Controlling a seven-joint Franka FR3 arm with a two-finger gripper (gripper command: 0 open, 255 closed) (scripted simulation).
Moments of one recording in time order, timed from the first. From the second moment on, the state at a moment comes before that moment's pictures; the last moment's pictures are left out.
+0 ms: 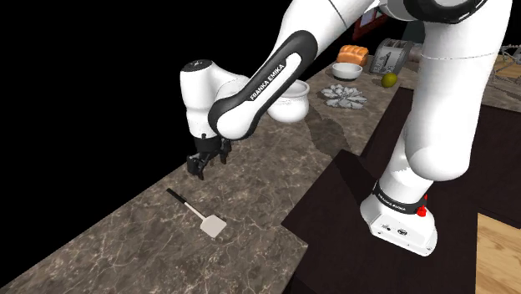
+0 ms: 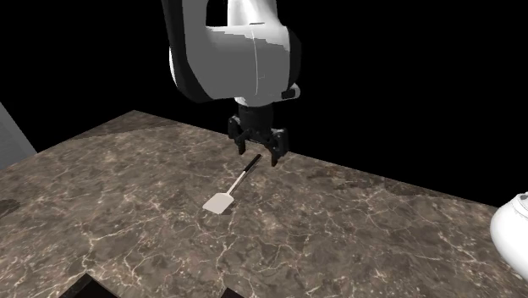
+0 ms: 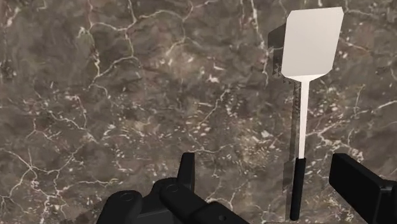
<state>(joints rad) 0.20 0.23 0.38 -2.16 -0.15 2.43 0.69</state>
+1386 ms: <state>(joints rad) 0.39 0.70 0.29 -1.80 -0.37 2.50 0.87</state>
